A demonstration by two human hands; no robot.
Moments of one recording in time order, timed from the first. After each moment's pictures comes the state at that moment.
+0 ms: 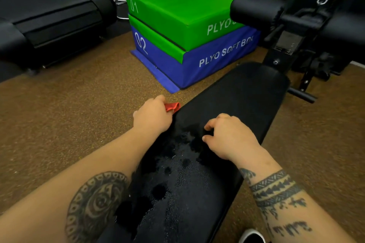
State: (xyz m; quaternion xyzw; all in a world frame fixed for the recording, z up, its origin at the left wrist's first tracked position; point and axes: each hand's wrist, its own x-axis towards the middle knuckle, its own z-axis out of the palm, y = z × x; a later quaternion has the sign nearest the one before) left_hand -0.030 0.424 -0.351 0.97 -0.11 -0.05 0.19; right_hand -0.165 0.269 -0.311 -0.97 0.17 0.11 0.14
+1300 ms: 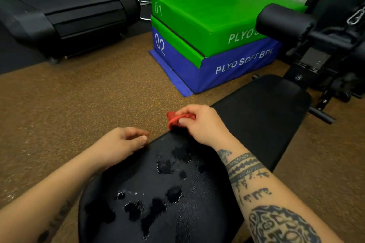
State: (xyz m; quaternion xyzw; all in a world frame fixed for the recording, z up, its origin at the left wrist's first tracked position) left_hand -0.067 0.574 -0.355 0.87 -0.08 -0.25 0.42; right_hand -0.090 0.325 -0.329 -0.90 0.07 0.00 0.43
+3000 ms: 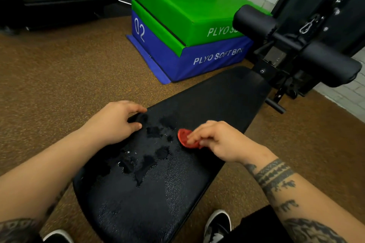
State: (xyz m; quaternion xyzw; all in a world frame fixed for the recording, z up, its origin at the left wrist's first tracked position) left_hand -0.101 0.567 -0.346 0.93 -0.27 -0.08 0.25; right_hand -0.215 0.275 -0.333 -0.95 -0.15 0.09 0.26
